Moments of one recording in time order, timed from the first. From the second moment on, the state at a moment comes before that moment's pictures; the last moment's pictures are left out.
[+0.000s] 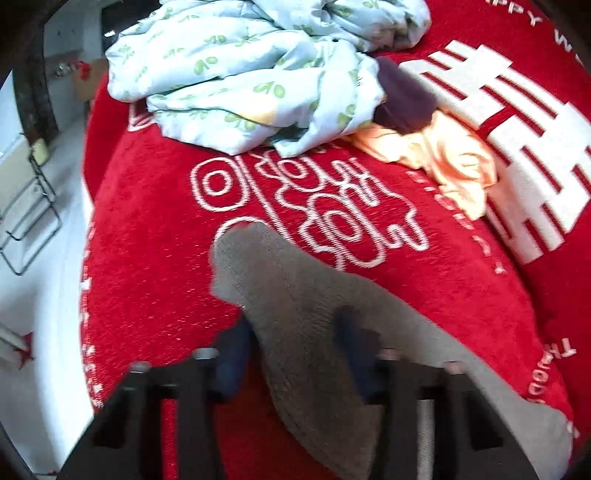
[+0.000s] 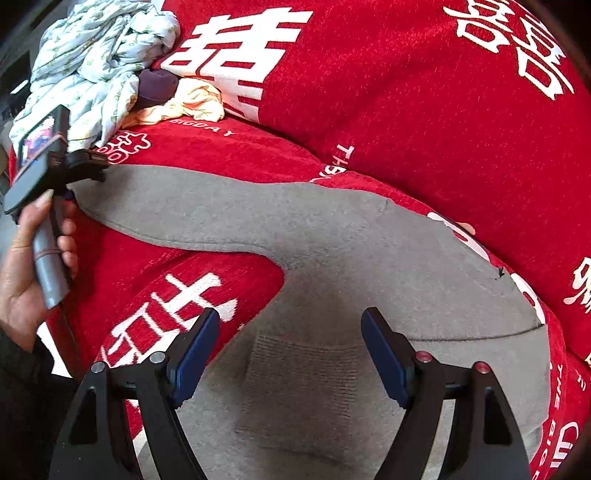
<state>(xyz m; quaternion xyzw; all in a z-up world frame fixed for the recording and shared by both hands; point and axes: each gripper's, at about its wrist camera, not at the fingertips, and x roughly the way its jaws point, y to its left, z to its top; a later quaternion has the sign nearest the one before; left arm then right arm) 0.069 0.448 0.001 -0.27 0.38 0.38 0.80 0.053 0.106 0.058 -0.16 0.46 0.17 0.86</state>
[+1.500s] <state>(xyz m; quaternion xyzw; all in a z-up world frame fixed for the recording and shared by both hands) 0.092 0.077 0.113 -0.04 0.41 0.06 0.91 0.027 -0.122 0.110 0.01 0.42 0.05 0.91</state>
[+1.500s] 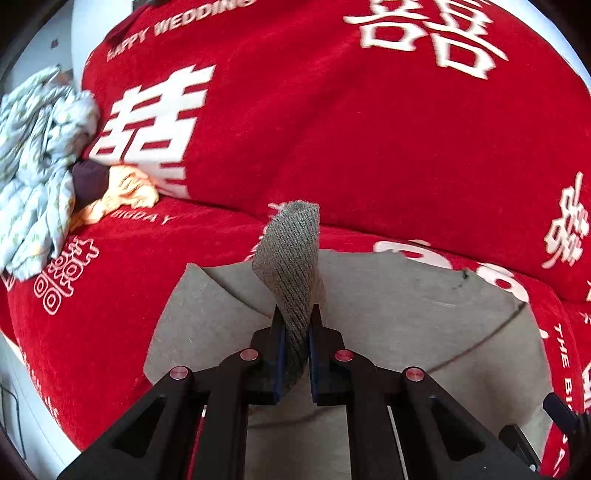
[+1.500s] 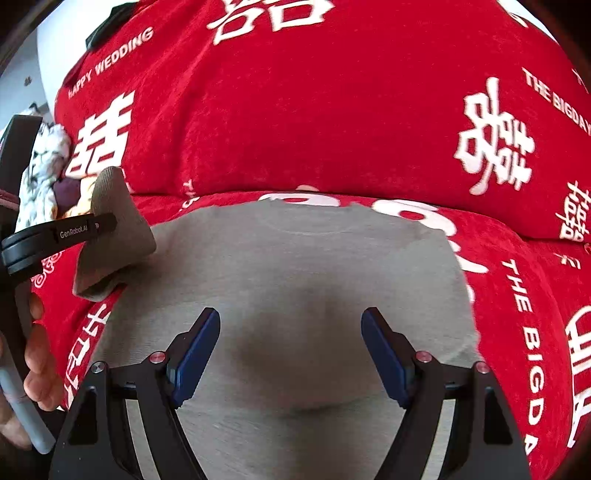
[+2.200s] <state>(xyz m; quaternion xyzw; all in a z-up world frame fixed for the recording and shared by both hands) 0.063 -0.106 0.121 0.08 0.41 -0.02 0.91 -0.012 -0.261 0.115 0.08 0.40 -0.01 0.91</state>
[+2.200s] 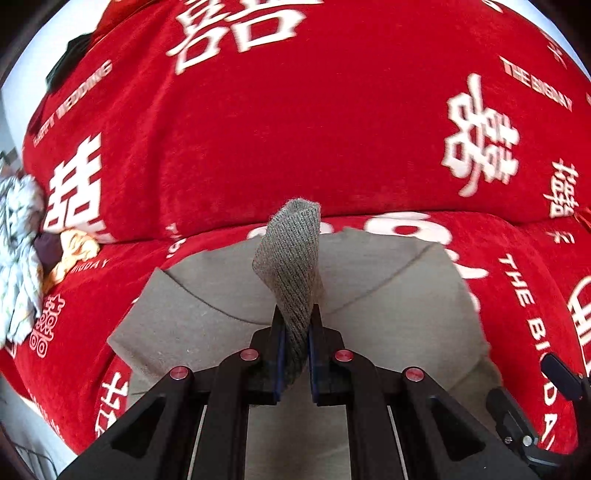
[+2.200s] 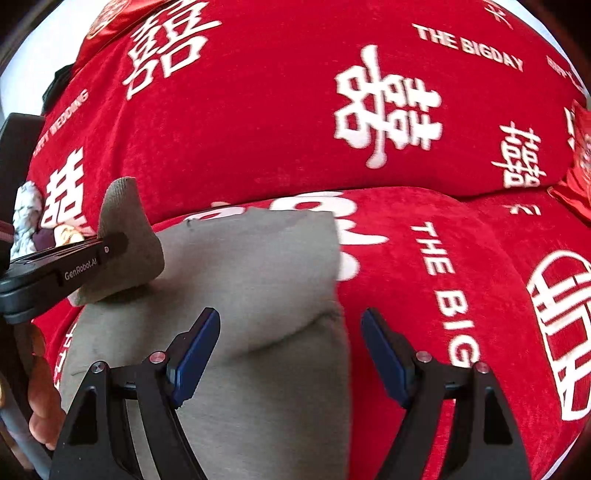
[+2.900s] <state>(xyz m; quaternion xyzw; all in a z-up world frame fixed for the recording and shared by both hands) 0.051 -0.169 0.077 0.08 0.46 -0.09 0.88 -0.023 -0.302 0.093 0.11 0.40 -0.02 0.91</state>
